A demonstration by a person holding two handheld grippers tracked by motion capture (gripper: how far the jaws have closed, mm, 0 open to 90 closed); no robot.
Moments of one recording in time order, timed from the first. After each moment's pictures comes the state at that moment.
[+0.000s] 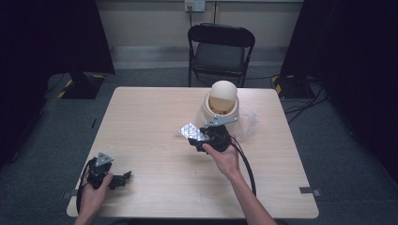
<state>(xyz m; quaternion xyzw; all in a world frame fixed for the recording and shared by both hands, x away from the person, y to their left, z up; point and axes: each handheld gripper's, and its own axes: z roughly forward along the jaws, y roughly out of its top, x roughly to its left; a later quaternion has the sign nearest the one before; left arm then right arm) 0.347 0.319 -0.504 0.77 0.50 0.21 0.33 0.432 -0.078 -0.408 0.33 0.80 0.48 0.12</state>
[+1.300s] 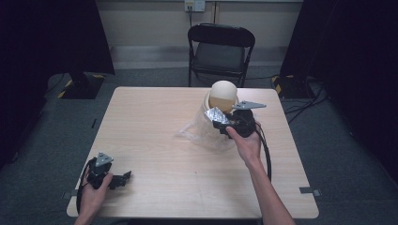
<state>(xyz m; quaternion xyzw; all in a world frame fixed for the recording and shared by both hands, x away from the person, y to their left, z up) 0.347 0.319 -0.504 0.77 0.50 0.21 0.33 0.455 -0.145 -0.371 0.41 0.77 0.47 0.17</state>
